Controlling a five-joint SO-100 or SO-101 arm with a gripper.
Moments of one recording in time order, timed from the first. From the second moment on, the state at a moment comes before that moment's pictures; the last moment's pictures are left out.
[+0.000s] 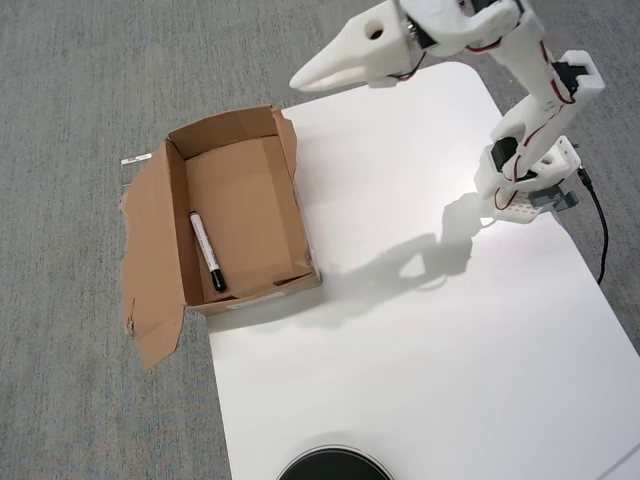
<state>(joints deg) 6.5 106.8 55.9 67.3 157.1</state>
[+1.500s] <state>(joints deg) 1.3 184.7 157.8 47.4 174.2</state>
